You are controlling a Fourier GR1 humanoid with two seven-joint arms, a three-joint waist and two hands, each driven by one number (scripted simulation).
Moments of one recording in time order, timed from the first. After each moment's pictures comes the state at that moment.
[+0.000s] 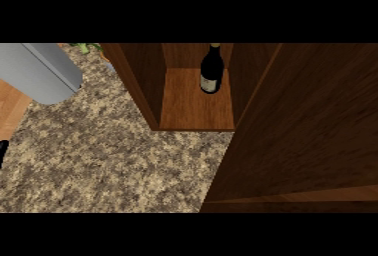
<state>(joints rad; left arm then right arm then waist) 0.41 0.77 -0.12 -2.03 0.89 0.15 -0.53 0.04 -0.10 0.77 -2.47 0.01 -0.05 0.69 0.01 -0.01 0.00</state>
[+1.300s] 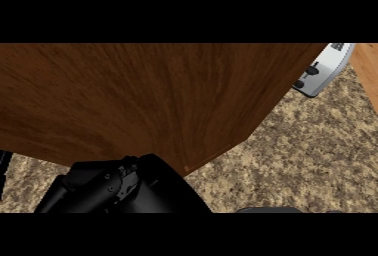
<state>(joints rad) 0.28 0.71 -0.11 -2.01 0.93 0.12 -0.41 -0.86 -0.03 0.72 -1.96 -0.12 -0.53 0.72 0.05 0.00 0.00</state>
